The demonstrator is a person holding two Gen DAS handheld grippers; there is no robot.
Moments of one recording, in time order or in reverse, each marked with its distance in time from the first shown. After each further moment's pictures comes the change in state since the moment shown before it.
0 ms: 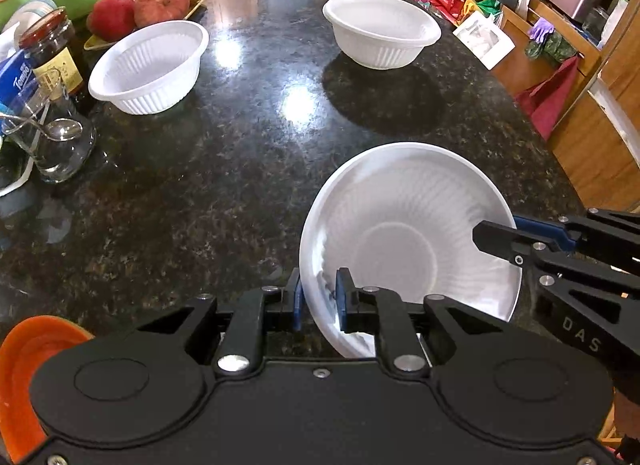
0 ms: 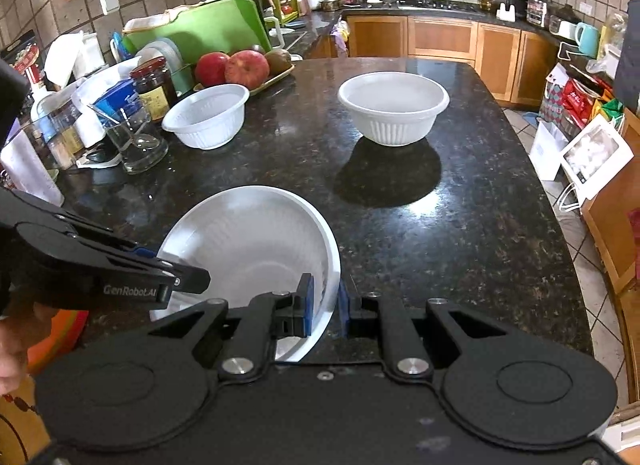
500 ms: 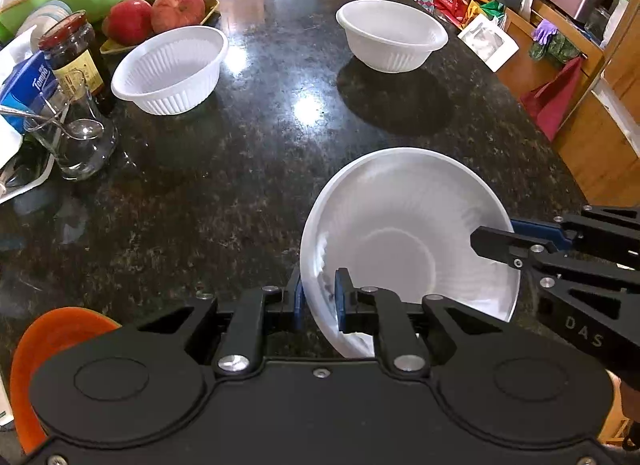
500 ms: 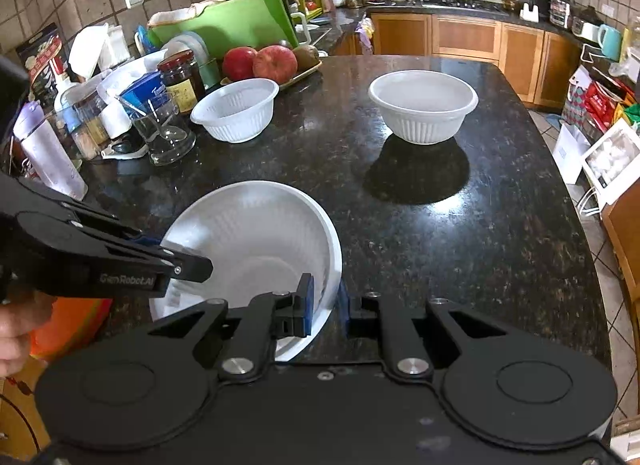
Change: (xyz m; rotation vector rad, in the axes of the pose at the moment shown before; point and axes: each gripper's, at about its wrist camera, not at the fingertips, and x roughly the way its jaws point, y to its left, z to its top) left arm -0.010 0.012 -0.005 0.006 -0.012 0.021; right arm -0.003 0.006 0.000 -0.023 0.012 0.068
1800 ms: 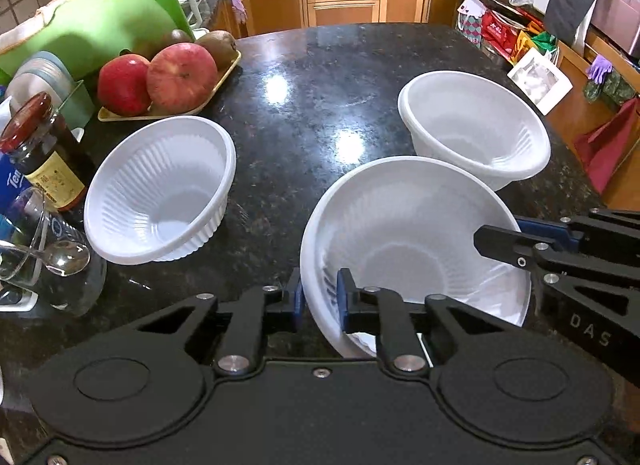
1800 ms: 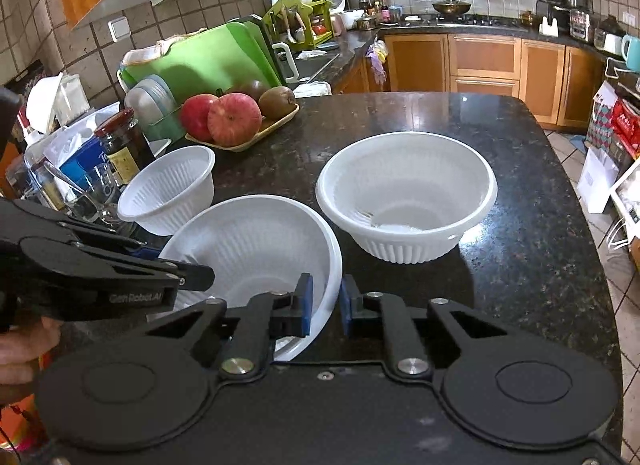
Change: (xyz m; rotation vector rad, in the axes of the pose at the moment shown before) left arm 0.060 0.000 0.096 -0.041 -0.081 0.130; right arm 0.095 -0.064 0.091 -0.014 -0.070 0.083
